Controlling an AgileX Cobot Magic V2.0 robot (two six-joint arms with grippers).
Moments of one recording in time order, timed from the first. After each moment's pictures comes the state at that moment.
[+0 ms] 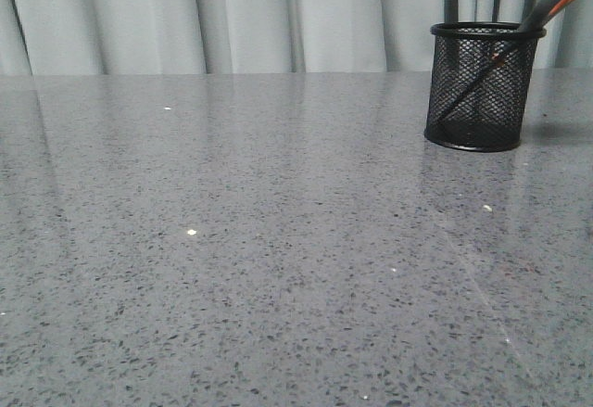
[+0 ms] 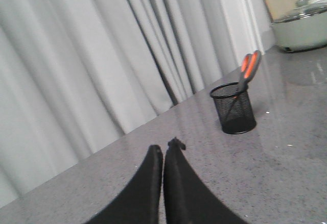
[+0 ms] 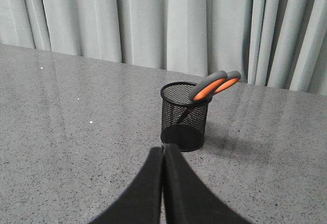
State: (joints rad) left arm -0.83 0.00 -0.47 0.34 0.47 0.01; right arm 0.09 -0.01 -0.57 0.30 0.73 -0.30
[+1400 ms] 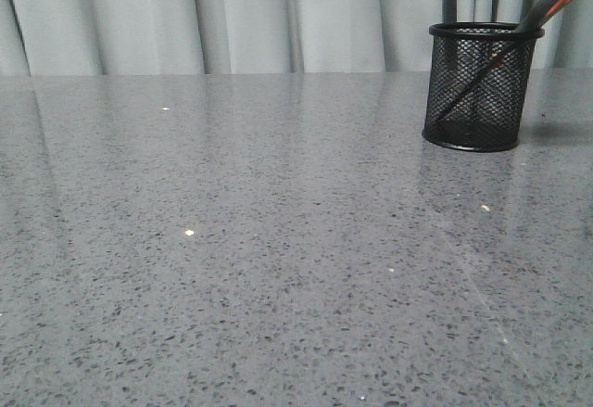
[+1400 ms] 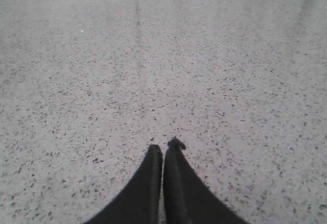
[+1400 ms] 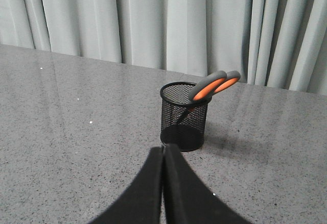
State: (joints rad) left arm 0.06 0.00 0.00 -0.01 0.34 0.04; right arm 0.09 -0.01 -0.57 0.30 0.73 -0.30
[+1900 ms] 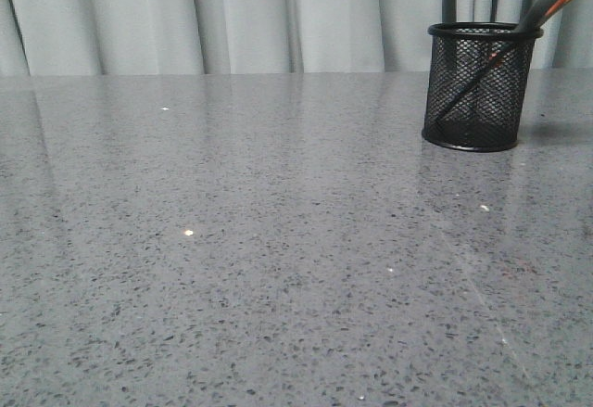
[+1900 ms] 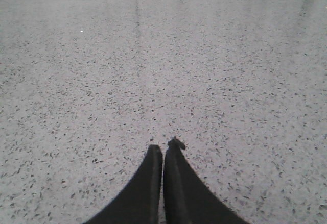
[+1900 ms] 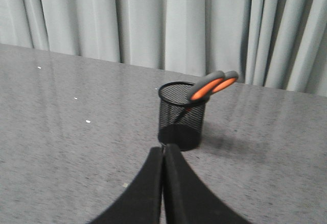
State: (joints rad) left arm 0.06 0.00 0.00 -0.01 0.34 0.04; right arm 0.09 -0.01 -0.55 0.25 0.72 -0.30
